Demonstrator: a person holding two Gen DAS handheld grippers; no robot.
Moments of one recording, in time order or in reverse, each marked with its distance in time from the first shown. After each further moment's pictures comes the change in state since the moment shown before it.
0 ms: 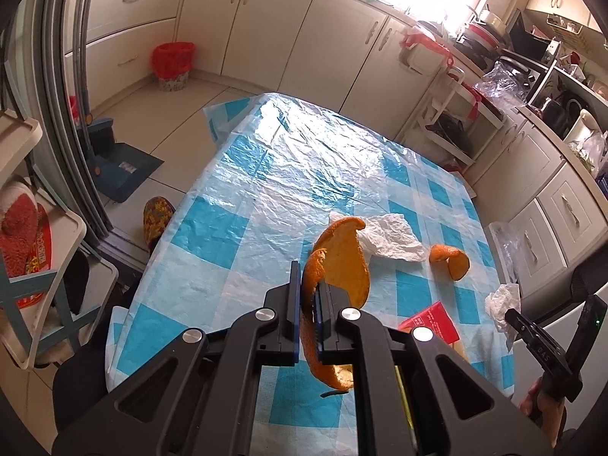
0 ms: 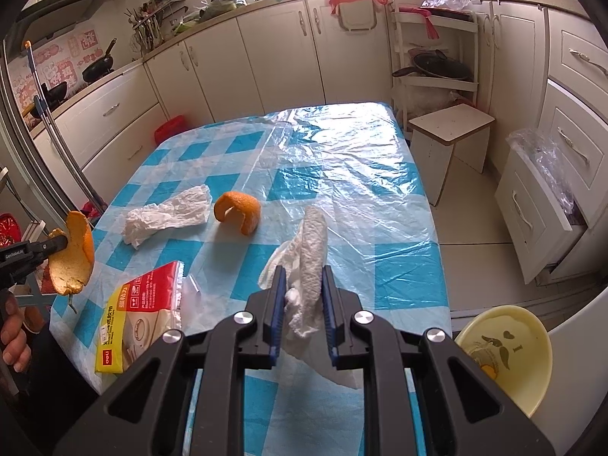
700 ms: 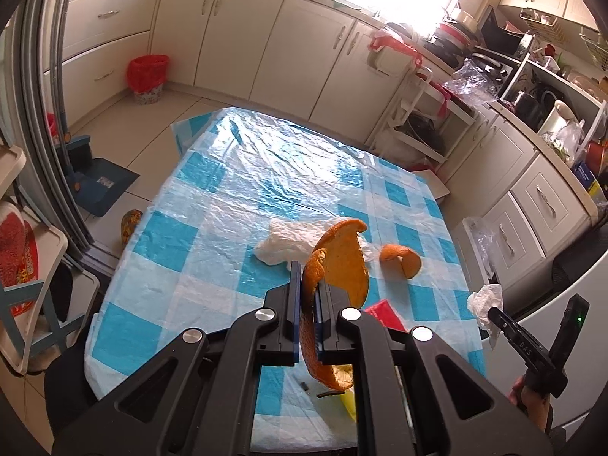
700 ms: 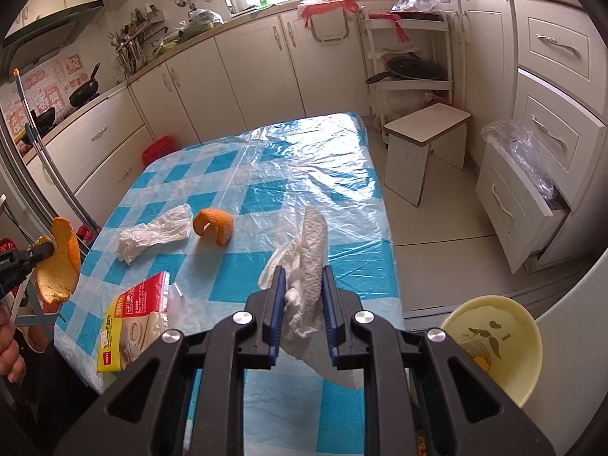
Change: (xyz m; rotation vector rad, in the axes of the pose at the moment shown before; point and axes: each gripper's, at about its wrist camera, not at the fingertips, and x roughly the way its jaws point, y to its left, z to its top) left arm -0.026 -0.049 -0.001 0.060 -0.017 -0.086; right arm -0.031 -0.037 -0.005 0.098 -0.051 -0.036
